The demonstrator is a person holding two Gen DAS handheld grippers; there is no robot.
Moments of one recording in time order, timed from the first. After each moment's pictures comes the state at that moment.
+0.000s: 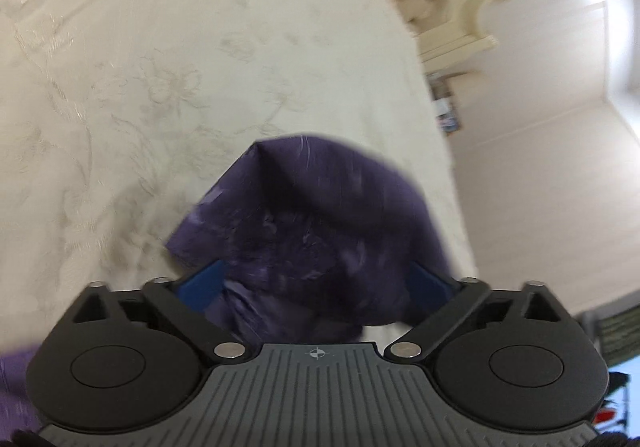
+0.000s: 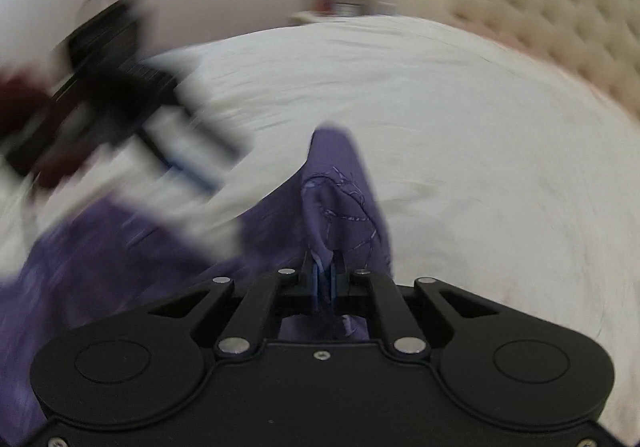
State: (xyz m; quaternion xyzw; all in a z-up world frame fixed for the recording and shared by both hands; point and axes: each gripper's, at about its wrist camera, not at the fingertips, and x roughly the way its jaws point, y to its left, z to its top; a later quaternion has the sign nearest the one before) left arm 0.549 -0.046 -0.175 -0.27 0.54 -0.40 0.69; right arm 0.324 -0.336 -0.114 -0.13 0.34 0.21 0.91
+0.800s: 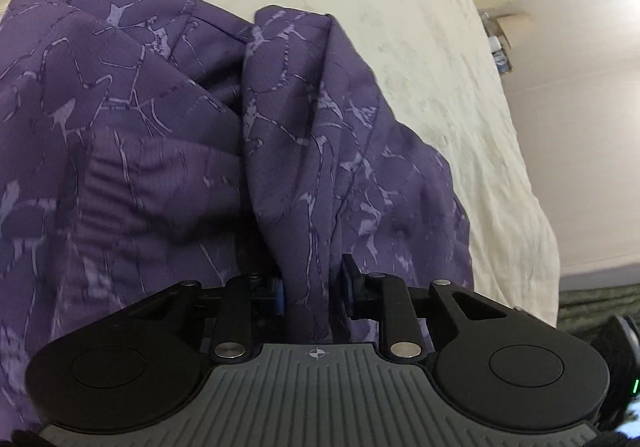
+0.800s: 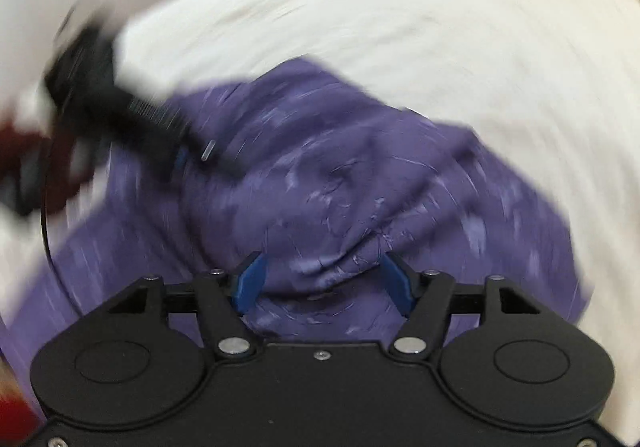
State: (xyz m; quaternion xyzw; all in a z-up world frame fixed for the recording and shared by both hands) left arm 0.419 -0.020 -0.242 -0.20 0.61 -0.34 0.69; right arm 0.164 -0.329 -0.161 0.08 0.46 0.10 0.88
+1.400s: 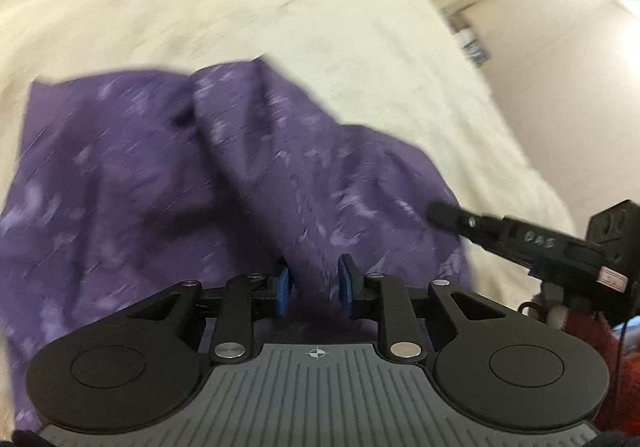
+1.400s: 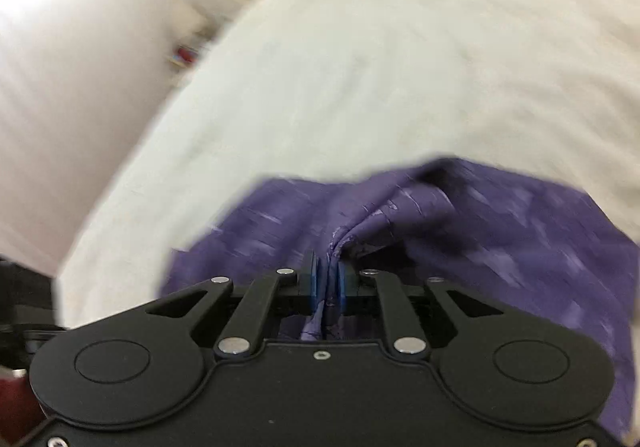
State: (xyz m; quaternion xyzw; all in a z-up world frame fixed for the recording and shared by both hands) left arm 0.387 -0.035 -0.203 -0.12 0.55 -0.35 0.75; right arm 0.214 -0.339 -0.168 0.27 0.40 0.01 0.88
